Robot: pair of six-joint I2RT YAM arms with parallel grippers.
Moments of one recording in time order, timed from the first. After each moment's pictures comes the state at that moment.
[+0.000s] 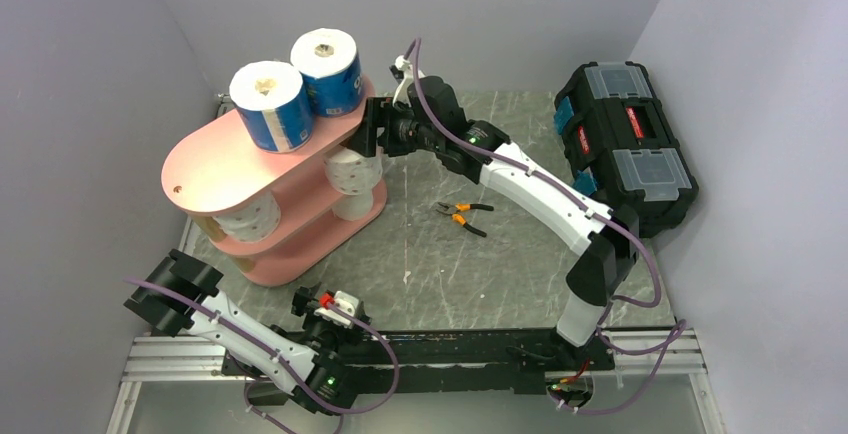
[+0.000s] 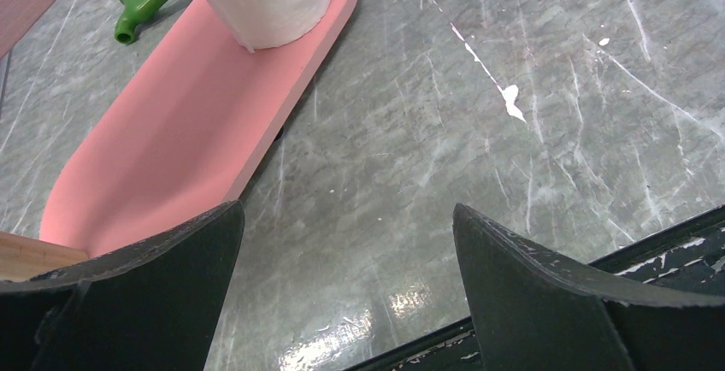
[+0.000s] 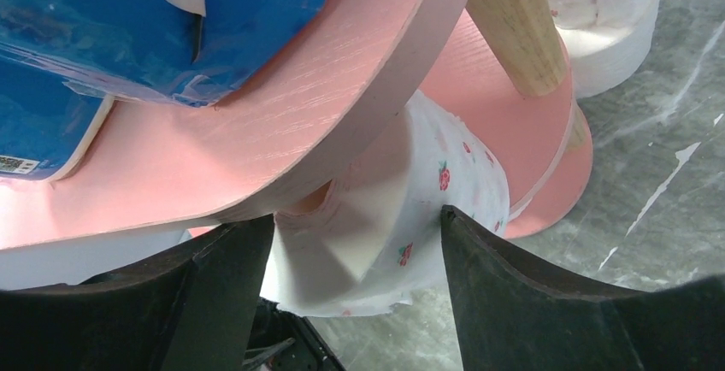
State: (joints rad) left arm -2.07 1.29 0.60 -1.56 -1.26 -2.04; right arm 0.80 1.74 1.75 -0.39 -0.14 0.59
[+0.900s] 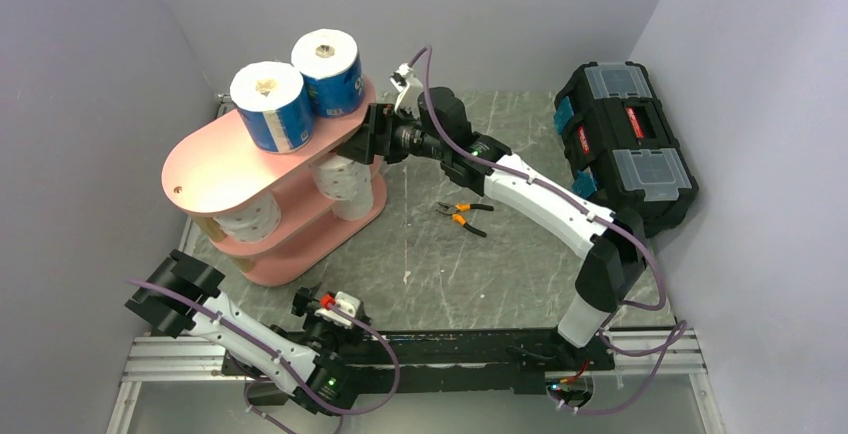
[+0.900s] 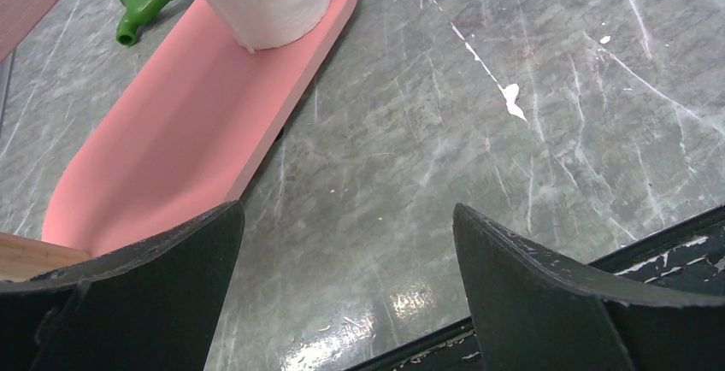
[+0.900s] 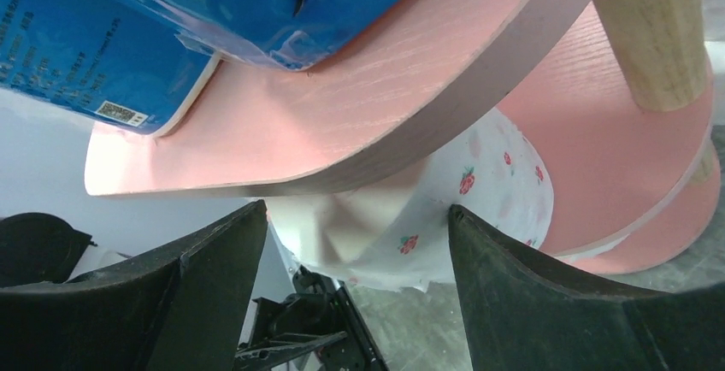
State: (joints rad) left arm -2.07 1.30 0.60 -1.56 -1.26 -2.04; right arm 0.80 1.68 1.57 -0.11 -0.33 0.69
